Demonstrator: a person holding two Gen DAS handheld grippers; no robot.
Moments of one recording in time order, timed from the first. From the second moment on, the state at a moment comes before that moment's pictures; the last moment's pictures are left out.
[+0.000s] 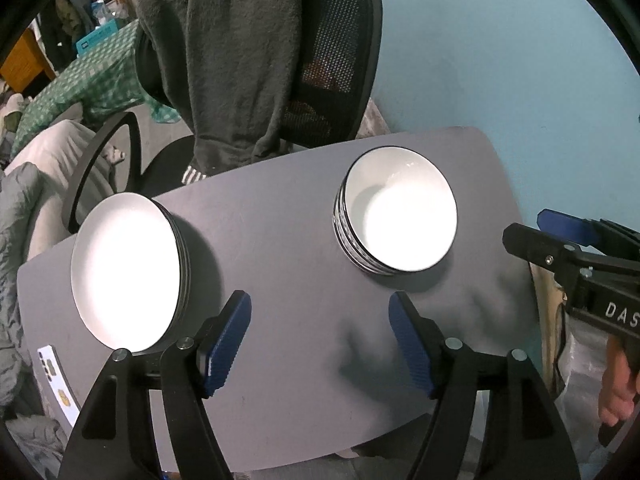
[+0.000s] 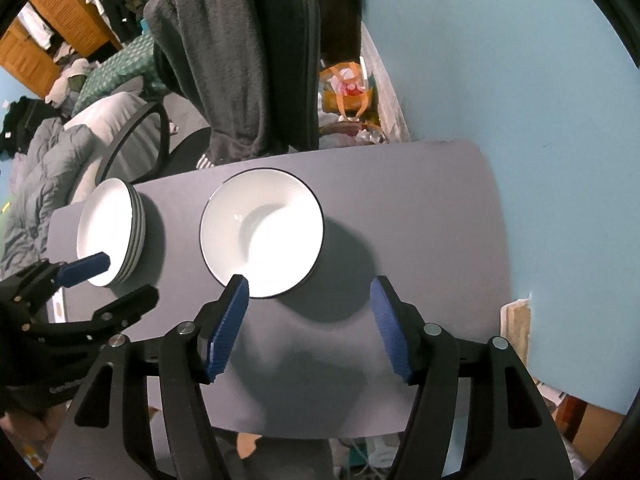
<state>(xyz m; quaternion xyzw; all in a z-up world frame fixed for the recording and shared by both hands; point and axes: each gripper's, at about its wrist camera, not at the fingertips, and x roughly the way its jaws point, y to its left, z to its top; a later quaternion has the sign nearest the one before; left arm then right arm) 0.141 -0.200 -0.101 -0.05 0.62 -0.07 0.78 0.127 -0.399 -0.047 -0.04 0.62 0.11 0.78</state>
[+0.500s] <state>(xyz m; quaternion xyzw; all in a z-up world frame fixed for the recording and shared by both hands) 0.132 -0.200 -0.098 -0.07 0.62 -0.06 0.78 0.117 -0.404 -0.044 -0.02 0.62 0.10 0.78</state>
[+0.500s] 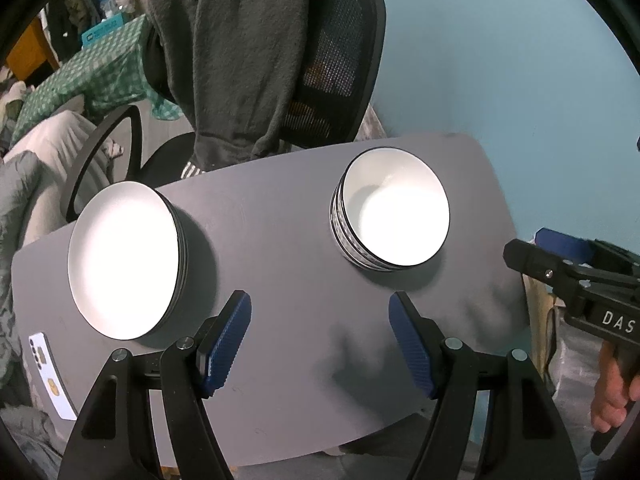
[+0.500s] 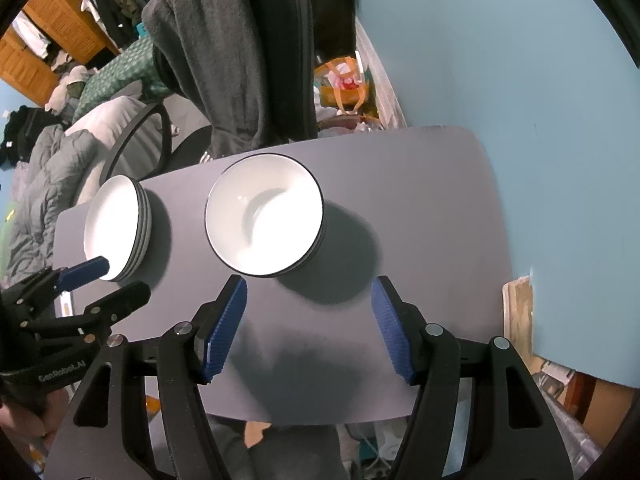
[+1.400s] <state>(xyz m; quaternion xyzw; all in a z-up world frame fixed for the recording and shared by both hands) 0.187 -0.221 -0.135 -0.07 0.64 -0.07 0.76 0.163 -0.426 -0.082 -0.05 0.63 0.13 0.76</state>
